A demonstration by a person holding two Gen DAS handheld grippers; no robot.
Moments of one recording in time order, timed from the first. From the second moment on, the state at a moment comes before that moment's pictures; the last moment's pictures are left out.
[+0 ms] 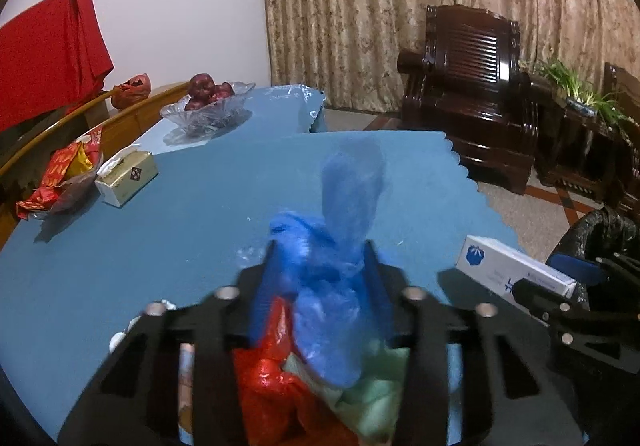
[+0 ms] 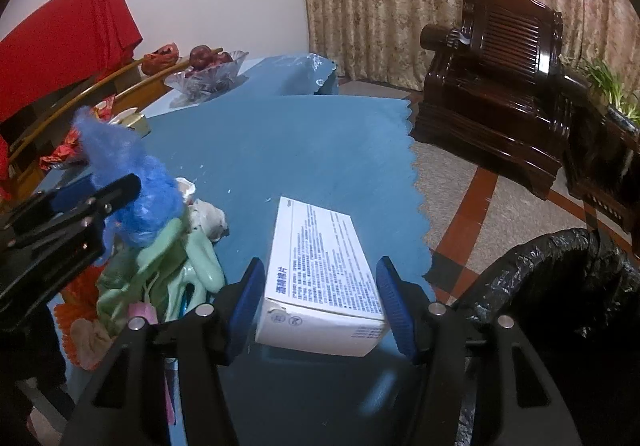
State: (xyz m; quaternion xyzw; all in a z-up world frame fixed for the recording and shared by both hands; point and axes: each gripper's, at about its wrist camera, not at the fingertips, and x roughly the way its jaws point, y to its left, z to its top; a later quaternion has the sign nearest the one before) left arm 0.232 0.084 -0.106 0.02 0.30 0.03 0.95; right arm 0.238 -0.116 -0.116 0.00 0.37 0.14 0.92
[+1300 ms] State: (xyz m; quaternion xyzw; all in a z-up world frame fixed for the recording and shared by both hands) left arm 0.207 0.088 -0.108 0.00 0.30 0.01 0.95; right arm 0.252 -0.090 -0.153 0.00 0.44 0.14 0.89
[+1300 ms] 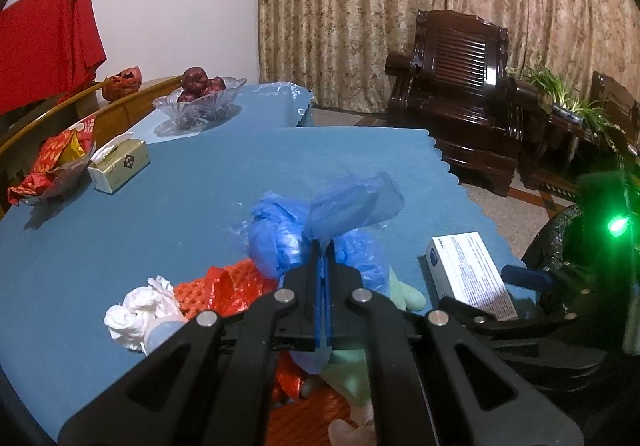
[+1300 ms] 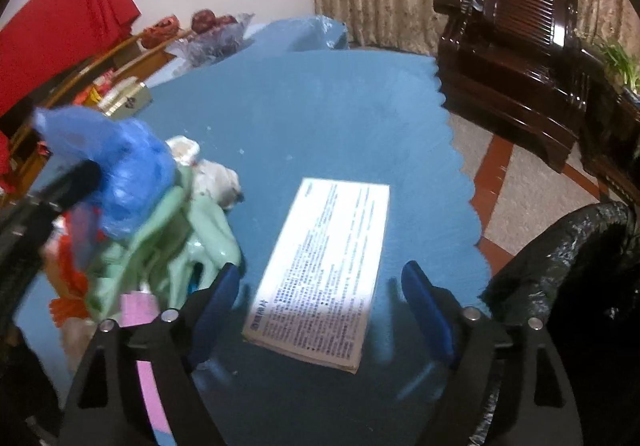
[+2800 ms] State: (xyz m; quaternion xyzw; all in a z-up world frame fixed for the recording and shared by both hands) left arm 0.172 -0.156 -0.083 0.01 0.29 -0.28 0.91; right arm 0.128 -0.340 -0.095 0.06 0.40 -0.07 0.91
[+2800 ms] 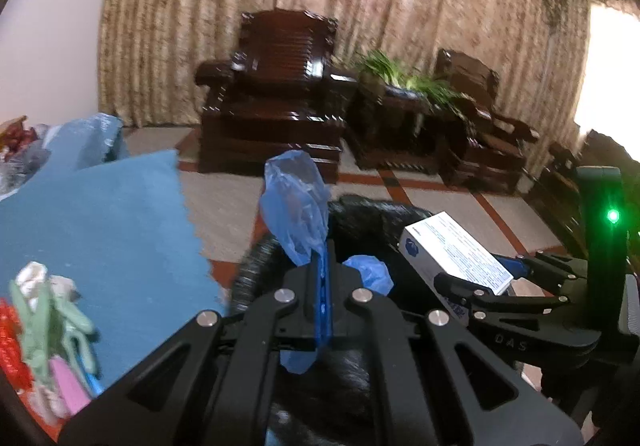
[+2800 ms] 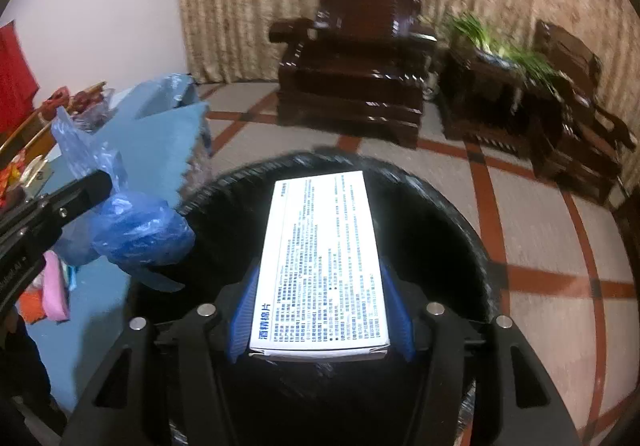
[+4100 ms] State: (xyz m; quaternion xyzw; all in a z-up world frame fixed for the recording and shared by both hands) left arm 0.139 0.083 -0.062 0.01 0.28 0.01 0.96; right arm 0.161 -0.182 -0.062 0.03 0.31 0.08 0.95
